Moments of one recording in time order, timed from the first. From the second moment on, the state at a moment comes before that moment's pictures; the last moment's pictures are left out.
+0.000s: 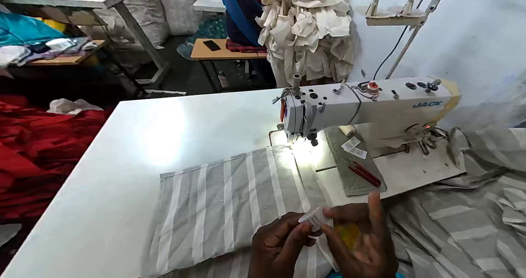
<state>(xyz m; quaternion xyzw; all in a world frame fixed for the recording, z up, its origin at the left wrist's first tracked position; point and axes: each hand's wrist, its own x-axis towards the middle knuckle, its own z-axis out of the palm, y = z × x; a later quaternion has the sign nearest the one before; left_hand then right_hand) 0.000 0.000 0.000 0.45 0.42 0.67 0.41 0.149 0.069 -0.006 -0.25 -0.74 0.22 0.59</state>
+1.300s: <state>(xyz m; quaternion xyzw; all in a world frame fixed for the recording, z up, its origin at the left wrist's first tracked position) -0.012 -0.006 -0.009 0.52 0.42 0.67 0.32 0.163 0.066 0.022 -0.21 -0.66 0.60 0.41</state>
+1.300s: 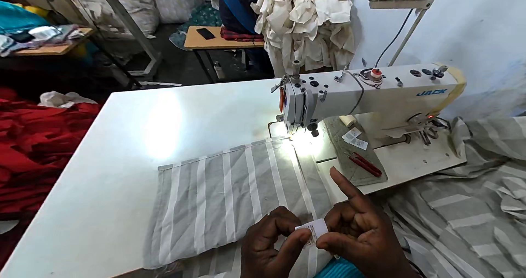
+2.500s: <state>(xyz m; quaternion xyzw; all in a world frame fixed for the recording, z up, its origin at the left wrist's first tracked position) -0.032 0.058 -0.061 0.69 0.54 0.44 -0.19 0.128 0.136 -0.009 -0.43 -0.38 0.75 0.34</state>
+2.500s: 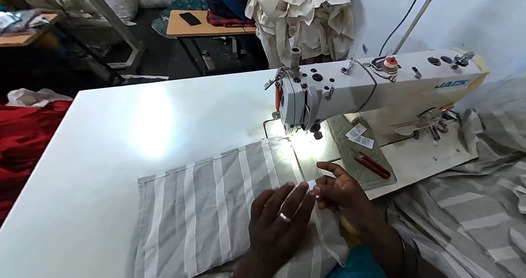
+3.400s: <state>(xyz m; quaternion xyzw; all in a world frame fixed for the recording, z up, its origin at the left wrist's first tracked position) -0.100 0.169 -0.103 0.77 0.56 0.30 -0.08 0.082 0.172 -0.081 -0.46 -0.86 0.09 0.19</state>
